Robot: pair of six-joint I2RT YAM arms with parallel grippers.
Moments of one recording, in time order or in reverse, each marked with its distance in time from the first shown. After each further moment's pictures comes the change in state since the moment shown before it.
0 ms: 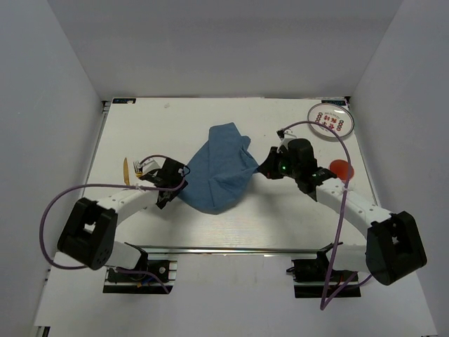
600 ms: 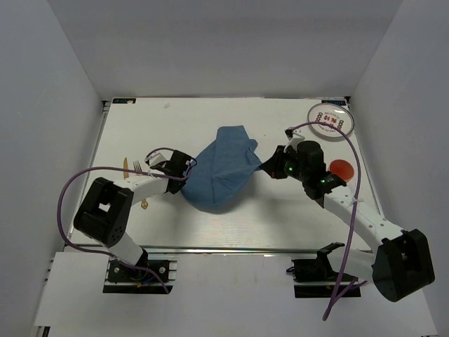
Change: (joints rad) left arm 0.000 0.246 0.122 0.111 -0.040 -0.047; right arm -0.020 -0.124 -0.048 0.016 -0.029 0.023
